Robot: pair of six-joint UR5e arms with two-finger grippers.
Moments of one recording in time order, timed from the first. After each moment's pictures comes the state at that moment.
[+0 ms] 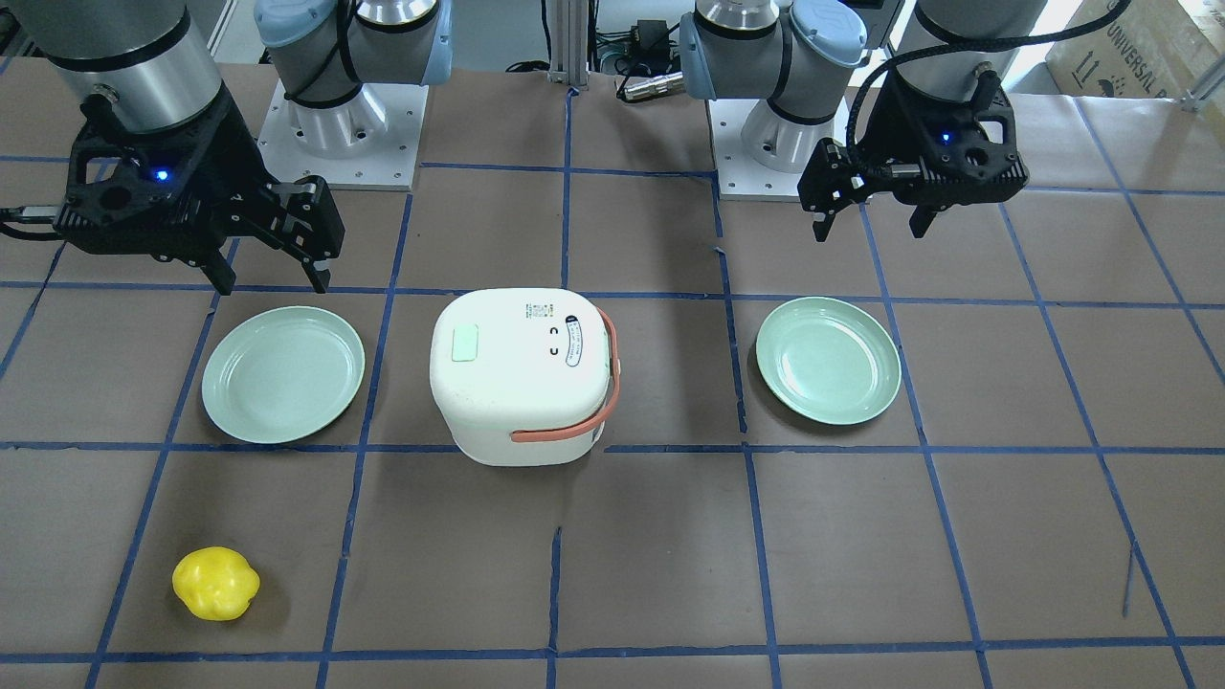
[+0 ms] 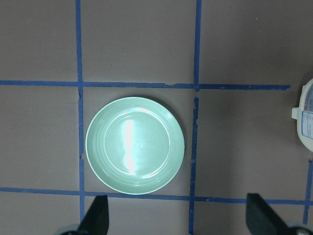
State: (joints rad) left arm -1.51 -1.48 -1.67 -1.53 1.62 0.03; right arm 1.57 -1.50 1.48 -1.63 -1.52 -0.01
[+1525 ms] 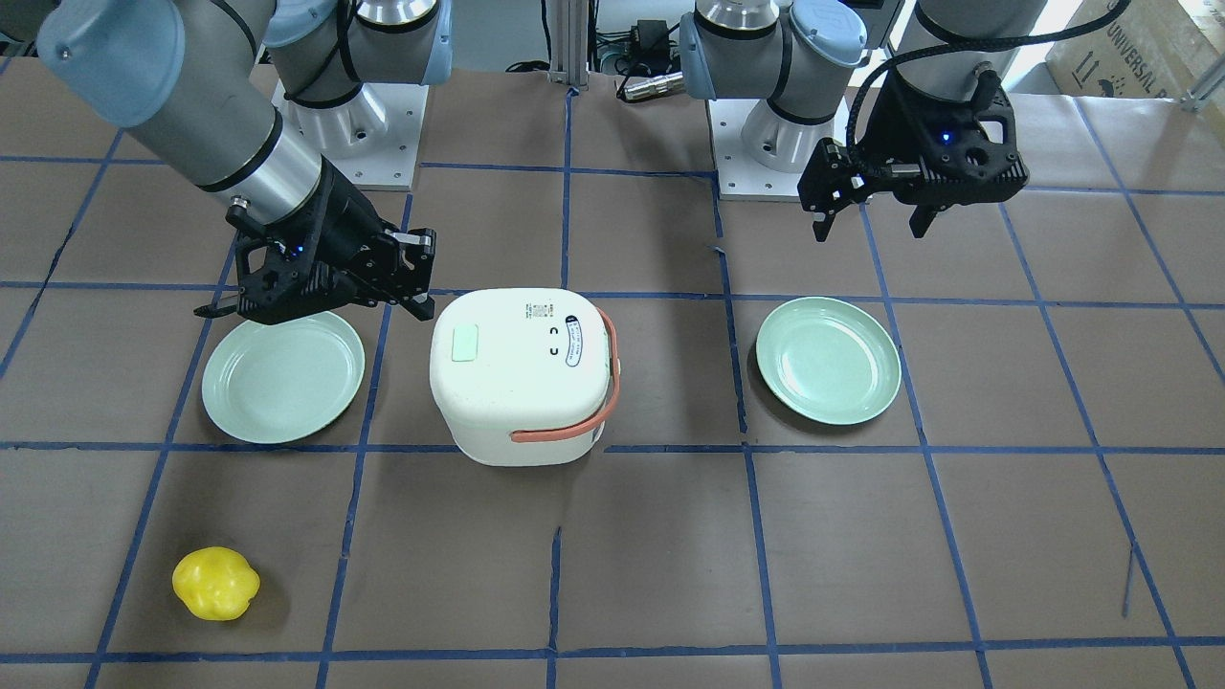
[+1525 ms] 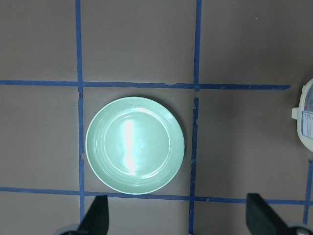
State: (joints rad) left arm -1.51 -1.48 -1.67 -1.53 1.62 0.03; right arm 1.58 -1.50 1.73 -1.80 -1.14 -0.03
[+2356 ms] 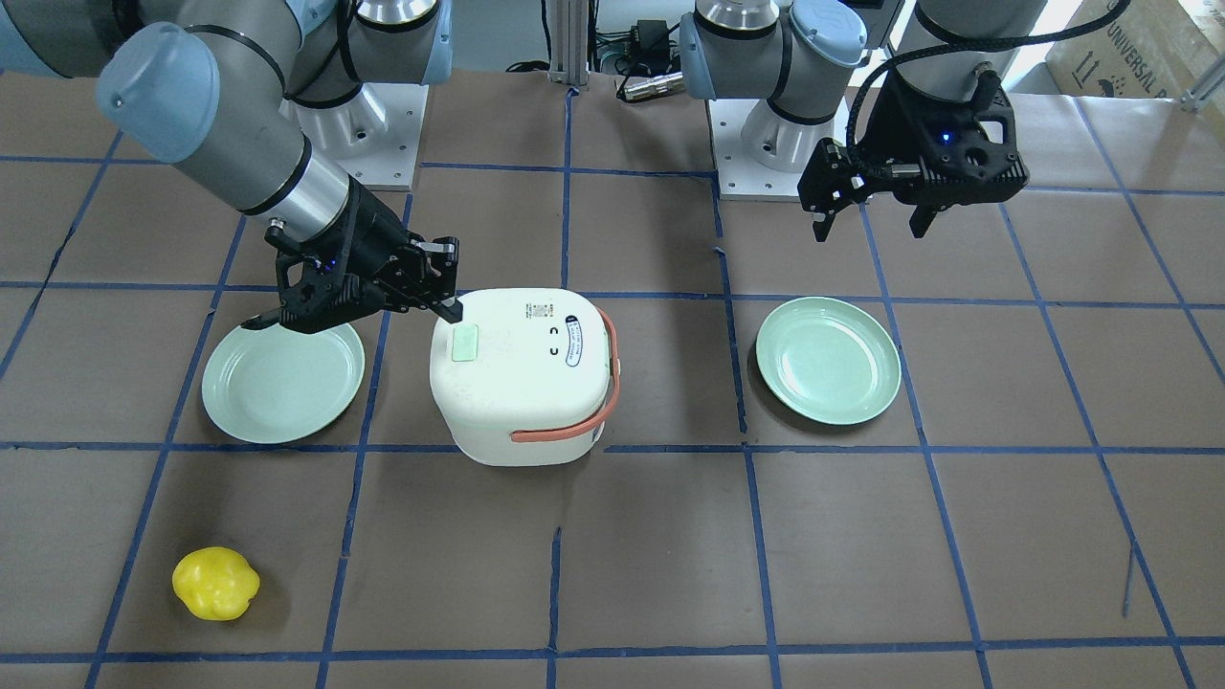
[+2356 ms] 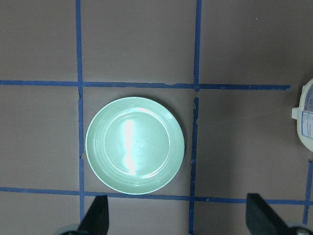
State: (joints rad) left arm -1.51 -1.48 -1.67 -1.53 1.62 0.03; right arm 1.58 -1.50 1.83 -1.88 -1.07 -0.04
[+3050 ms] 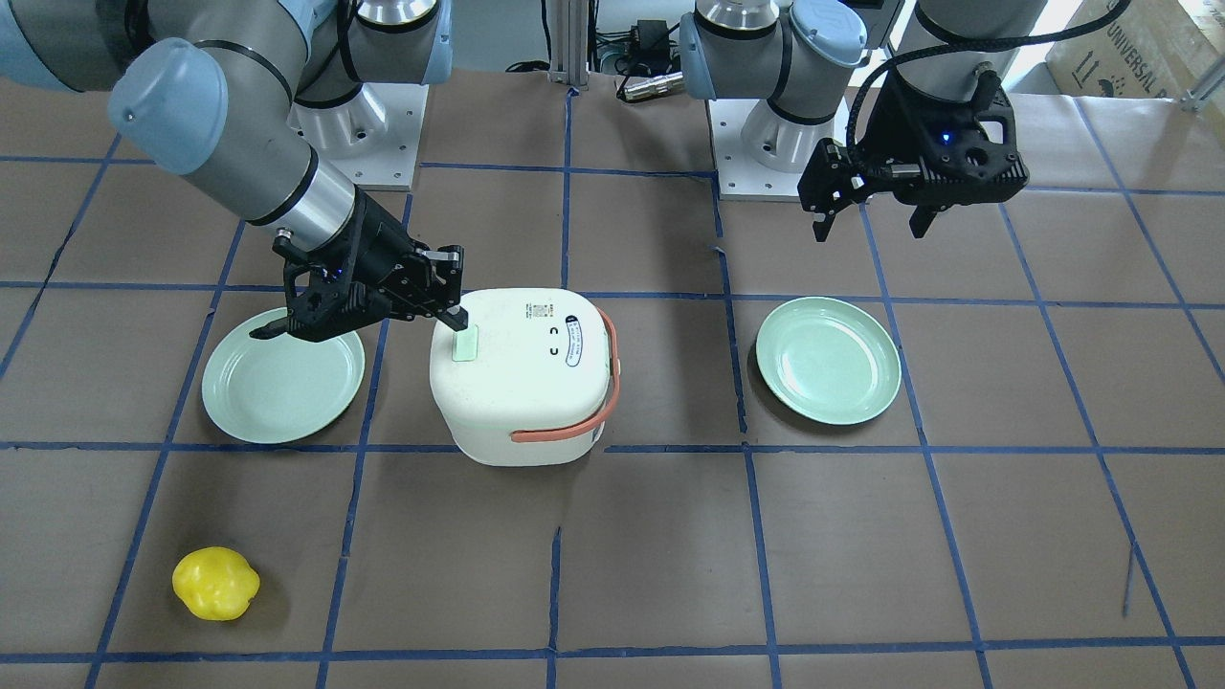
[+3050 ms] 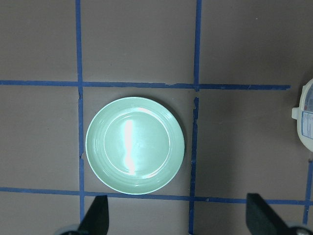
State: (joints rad) left arm -1.51 -1.48 -1.67 -1.53 1.62 0.03; right arm 1.58 -1.49 1.84 -1.93 -1.06 -0.04
